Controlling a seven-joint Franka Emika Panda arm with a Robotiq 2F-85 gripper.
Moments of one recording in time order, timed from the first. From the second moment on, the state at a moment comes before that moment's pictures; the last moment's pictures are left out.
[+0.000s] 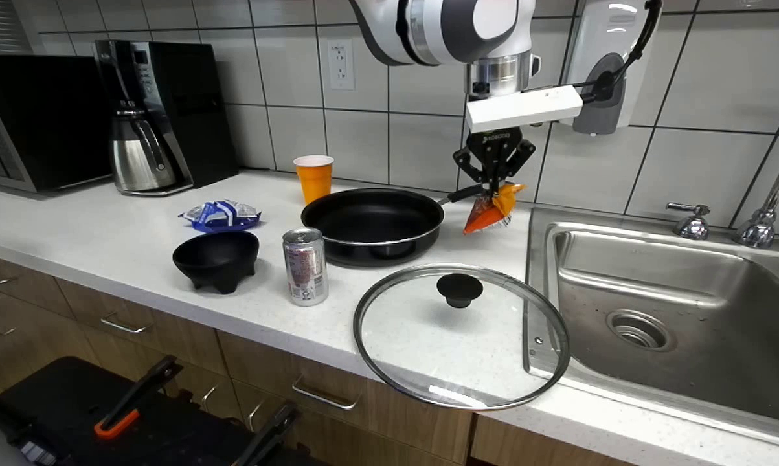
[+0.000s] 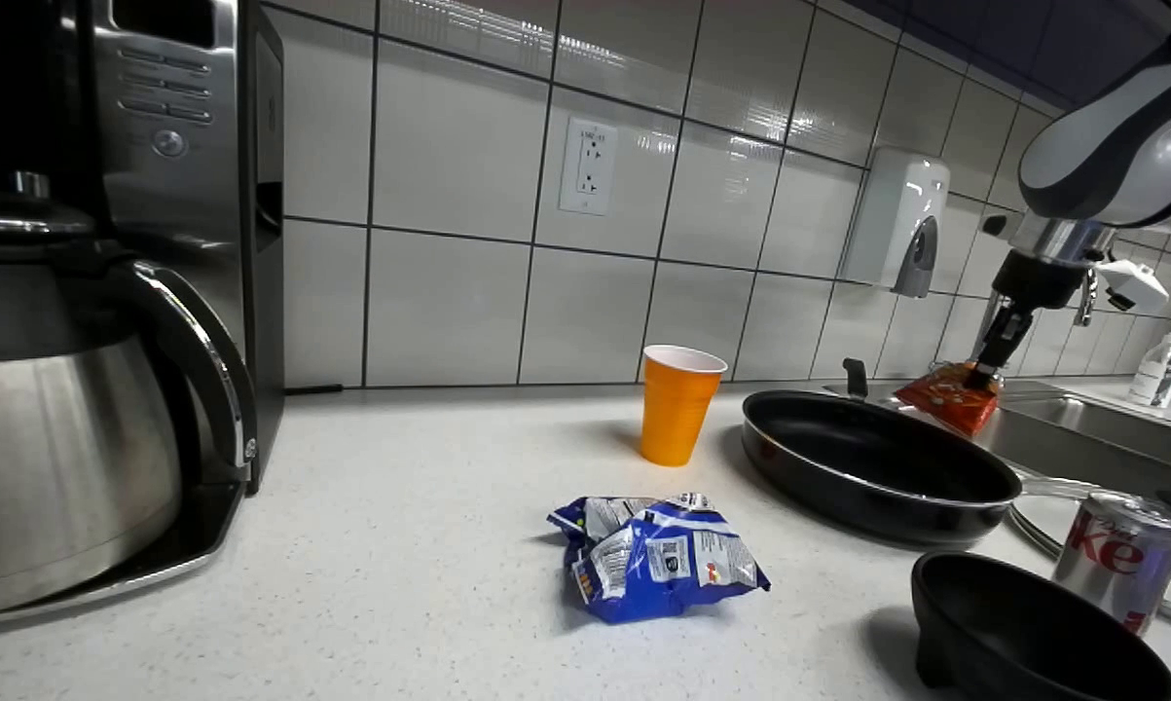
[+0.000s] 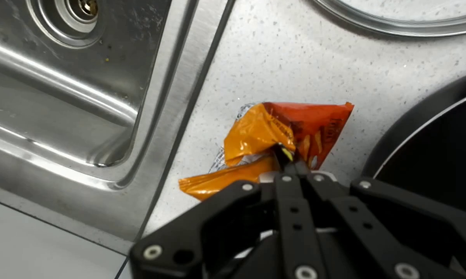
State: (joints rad) arm -0.34 0.31 -0.12 -2.00 0.06 2.54 -0.99
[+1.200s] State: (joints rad) arm -0.25 0.17 -0.07 -2.12 0.17 2.54 -1.10
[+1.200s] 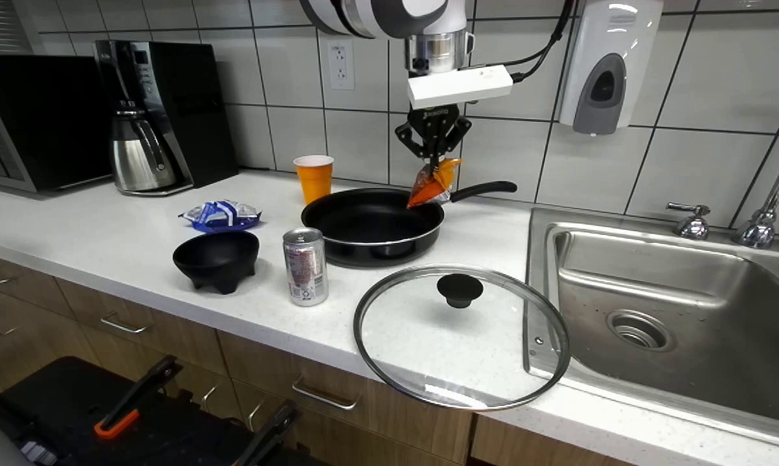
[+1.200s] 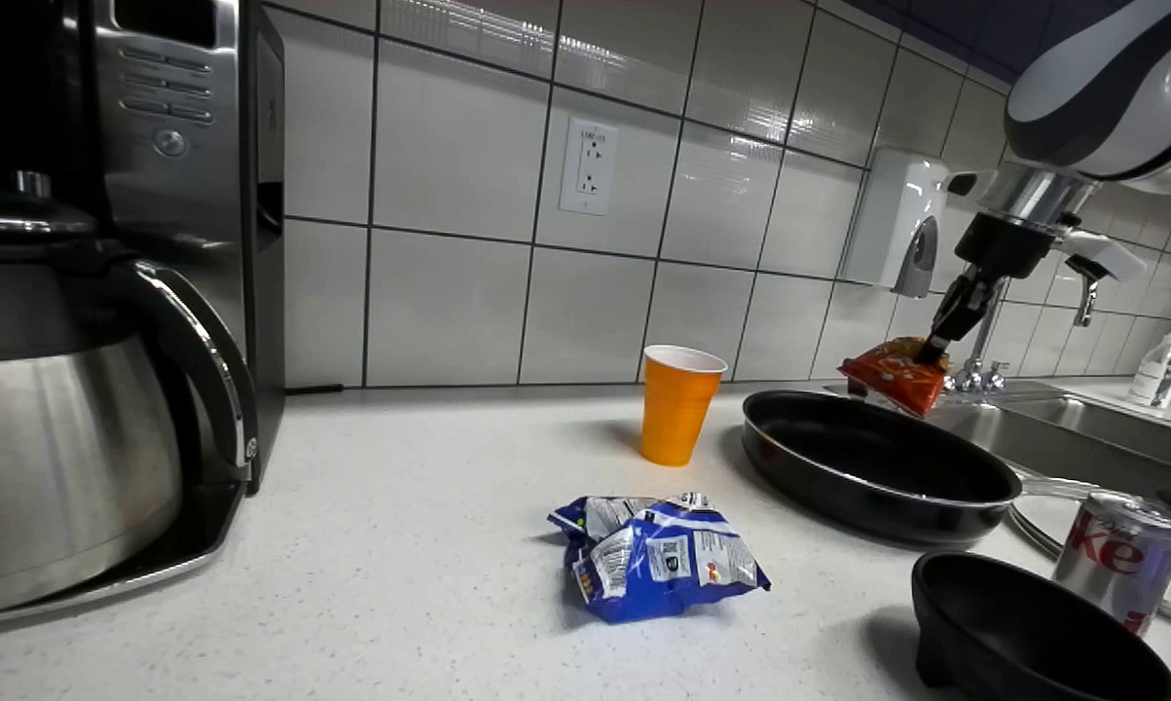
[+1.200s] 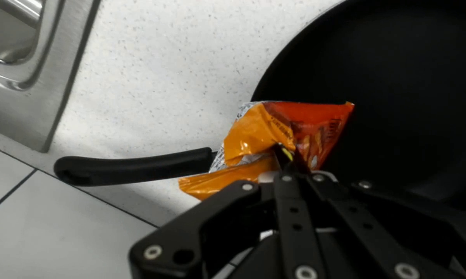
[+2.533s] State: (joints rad) arm -0.25 0.26 -0.06 -2.14 0.27 2.47 -1.24
